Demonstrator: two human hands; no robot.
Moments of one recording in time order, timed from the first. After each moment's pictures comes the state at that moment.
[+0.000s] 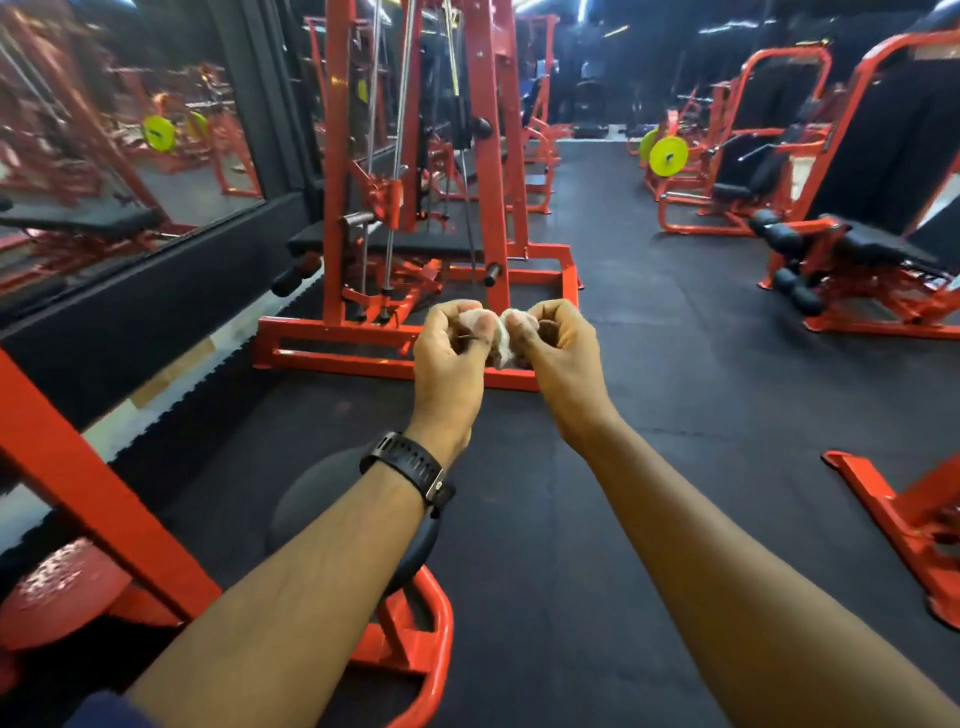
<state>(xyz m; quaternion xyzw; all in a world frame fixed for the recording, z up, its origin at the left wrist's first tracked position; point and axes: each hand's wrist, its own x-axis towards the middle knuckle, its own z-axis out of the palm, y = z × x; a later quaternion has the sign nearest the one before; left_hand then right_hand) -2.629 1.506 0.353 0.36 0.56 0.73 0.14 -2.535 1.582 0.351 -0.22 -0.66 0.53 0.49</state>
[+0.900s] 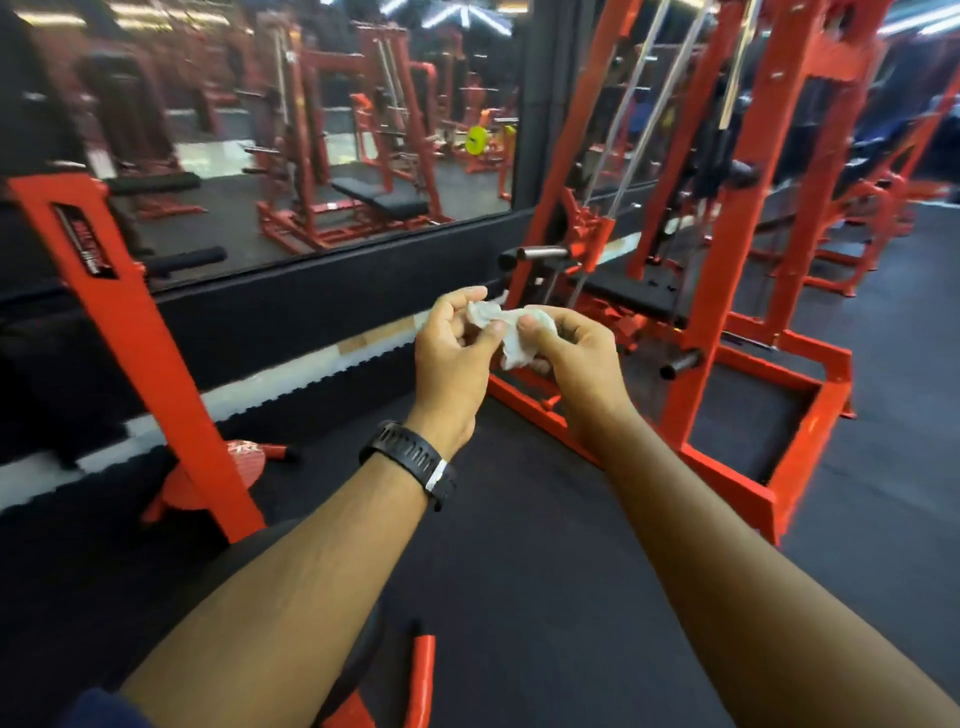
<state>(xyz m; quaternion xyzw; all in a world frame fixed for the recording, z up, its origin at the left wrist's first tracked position) -2.783 1.788 0.360 0.17 0.62 0.76 -0.07 -2.744 1.913 0.358 0.01 -0.68 0.69 0.27</state>
